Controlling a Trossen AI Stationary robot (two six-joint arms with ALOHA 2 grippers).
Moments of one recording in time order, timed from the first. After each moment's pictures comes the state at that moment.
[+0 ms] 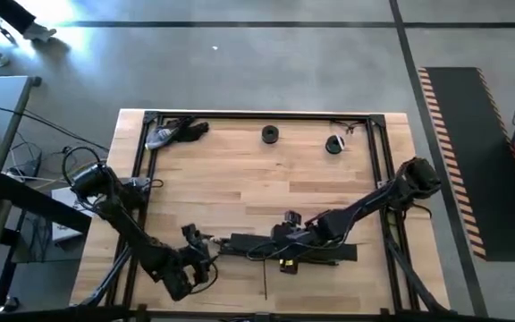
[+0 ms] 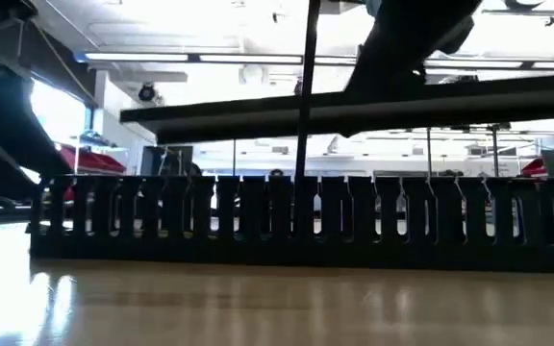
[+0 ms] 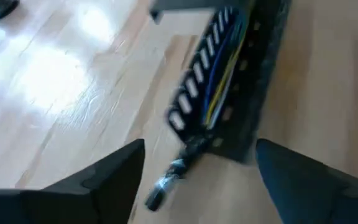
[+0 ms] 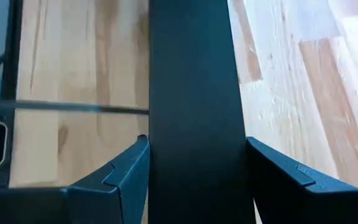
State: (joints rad) left arm -0.89 1.79 0.89 -0.43 -0.87 -1.00; right arm 0.46 1.81 1.26 -0.44 0.21 0.55
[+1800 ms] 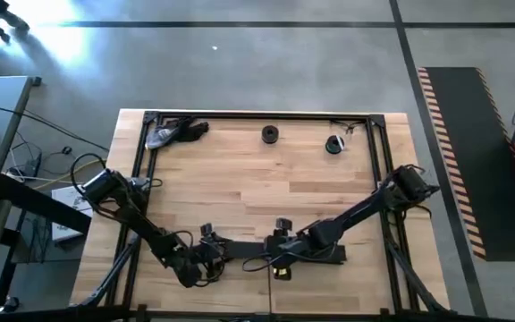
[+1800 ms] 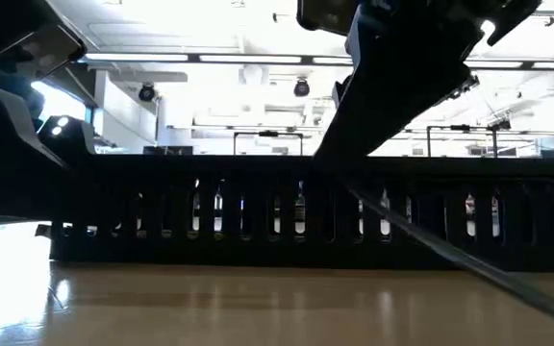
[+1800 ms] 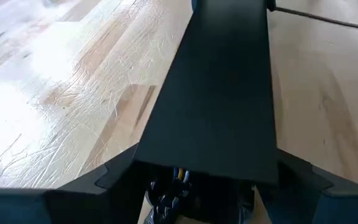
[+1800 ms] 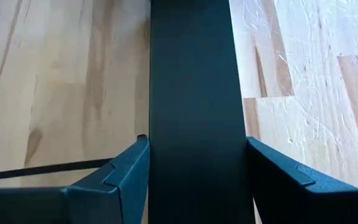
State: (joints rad) left arm -0.79 1.87 0.69 0.36 -0.86 -0.59; right arm 0.47 1.96 1.26 -0.29 0.25 0.45
